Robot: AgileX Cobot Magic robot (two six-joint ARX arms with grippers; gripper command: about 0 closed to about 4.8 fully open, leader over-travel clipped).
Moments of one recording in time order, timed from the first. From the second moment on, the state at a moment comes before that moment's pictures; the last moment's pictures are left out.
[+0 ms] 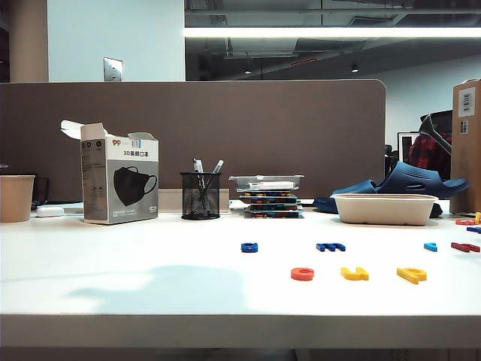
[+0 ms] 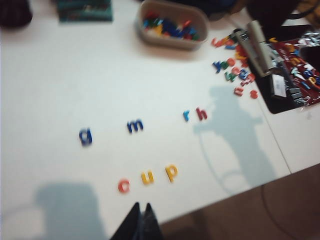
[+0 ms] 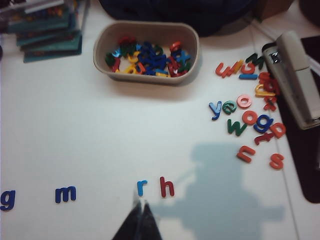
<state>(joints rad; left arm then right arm) -1.13 1.57 2.09 -1.24 -0.45 -0.68 -0.02 1.29 1.51 -0.94 -0.06 0.13</state>
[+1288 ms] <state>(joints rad) -0.12 1.15 2.21 -1.40 -0.20 -0.10 -0.03 0.43 0.81 -0.82 -0.07 0.16</state>
